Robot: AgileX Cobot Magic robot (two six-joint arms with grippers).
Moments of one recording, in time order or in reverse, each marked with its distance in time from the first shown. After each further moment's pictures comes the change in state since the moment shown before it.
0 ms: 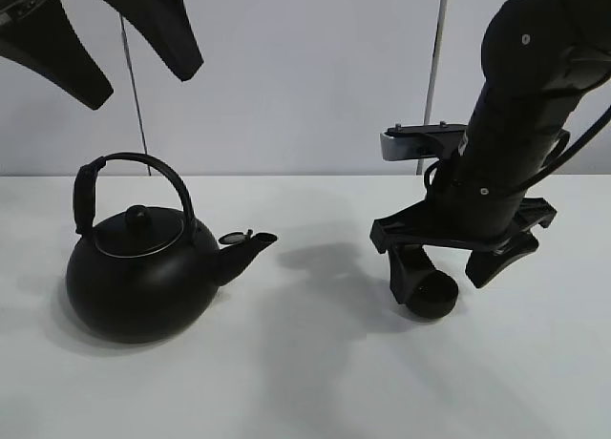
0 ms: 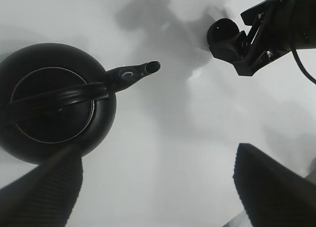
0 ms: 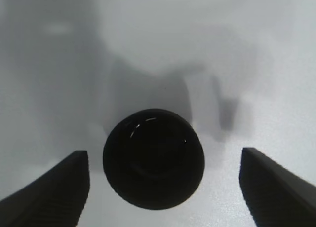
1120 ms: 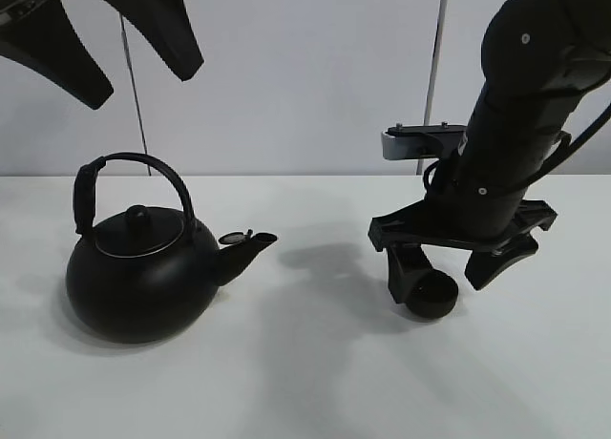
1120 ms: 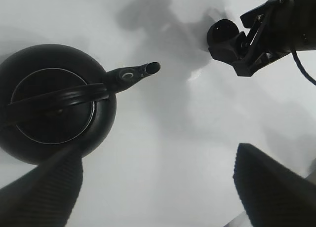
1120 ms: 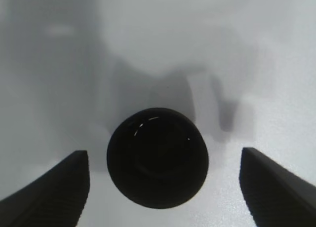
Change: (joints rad) left arm 0.000 0.000 0.000 0.000 -0.002 0.000; right arm 0.000 0.000 0.000 0.017 0.002 0.012
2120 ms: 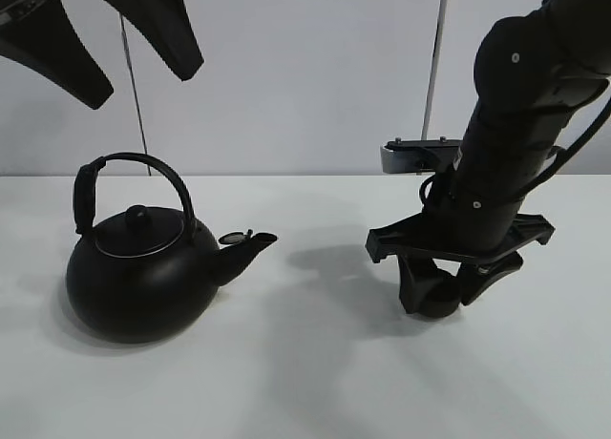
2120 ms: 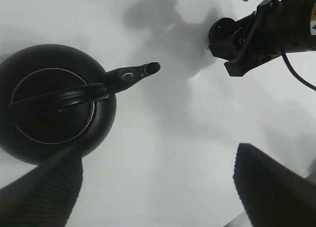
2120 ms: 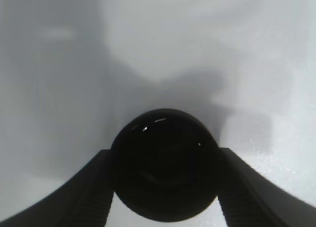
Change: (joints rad) left arm 0.000 0.000 0.000 0.000 0.000 0.000; right arm 0.000 0.036 0.000 0.006 -0.012 0.025
